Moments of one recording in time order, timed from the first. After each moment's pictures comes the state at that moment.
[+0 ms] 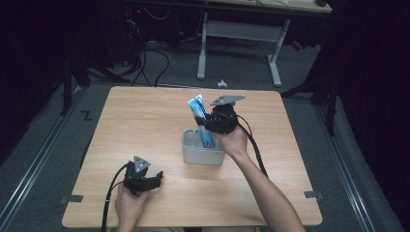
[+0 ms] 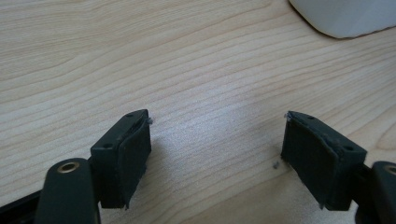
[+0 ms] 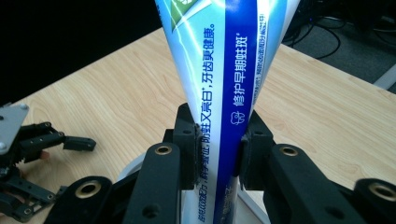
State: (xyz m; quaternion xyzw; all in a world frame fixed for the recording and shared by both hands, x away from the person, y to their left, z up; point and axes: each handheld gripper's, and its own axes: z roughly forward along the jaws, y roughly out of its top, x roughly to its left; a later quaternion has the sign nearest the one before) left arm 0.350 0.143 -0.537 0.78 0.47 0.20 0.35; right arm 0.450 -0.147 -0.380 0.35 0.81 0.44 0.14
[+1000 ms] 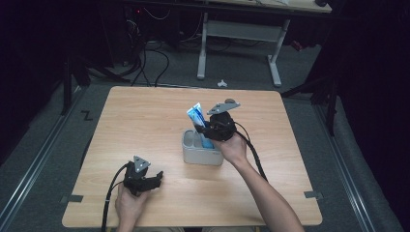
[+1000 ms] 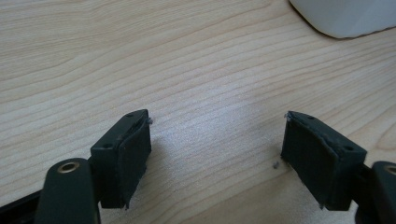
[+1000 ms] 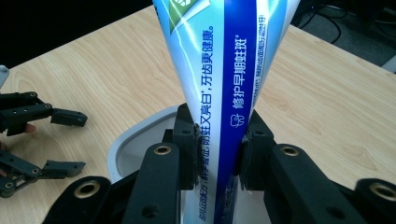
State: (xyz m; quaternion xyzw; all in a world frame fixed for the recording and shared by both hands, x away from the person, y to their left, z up) left arm 0.350 0.143 -0.536 0.78 0.47 0.20 0.35; right arm 0.443 -0.143 -0.401 0.34 0.83 0.41 0.15
